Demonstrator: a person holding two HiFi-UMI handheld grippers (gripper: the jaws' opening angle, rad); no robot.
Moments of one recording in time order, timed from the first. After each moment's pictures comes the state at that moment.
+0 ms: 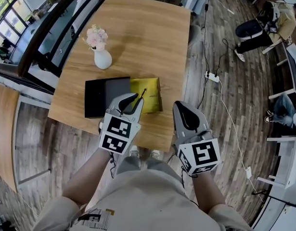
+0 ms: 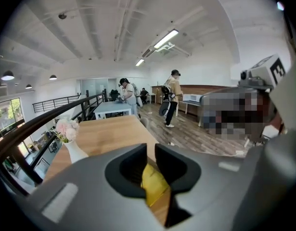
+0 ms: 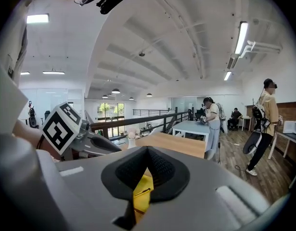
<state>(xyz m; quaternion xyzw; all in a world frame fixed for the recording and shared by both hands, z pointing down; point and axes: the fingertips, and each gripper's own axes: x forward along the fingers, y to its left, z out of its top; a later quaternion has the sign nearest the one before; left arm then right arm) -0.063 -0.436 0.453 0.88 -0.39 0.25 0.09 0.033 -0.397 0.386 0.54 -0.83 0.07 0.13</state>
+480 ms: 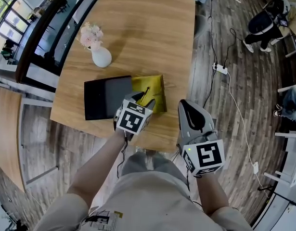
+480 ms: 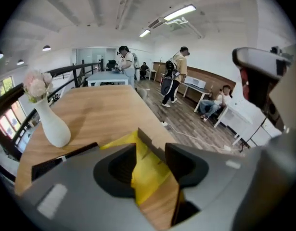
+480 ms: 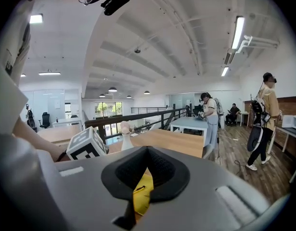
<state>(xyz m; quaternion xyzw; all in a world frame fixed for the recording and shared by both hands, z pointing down) -0.030 -0.478 0.589 0.84 -0.35 0.35 0.22 0.053 -0.433 0.425 0.55 -0.82 0.10 0.13</state>
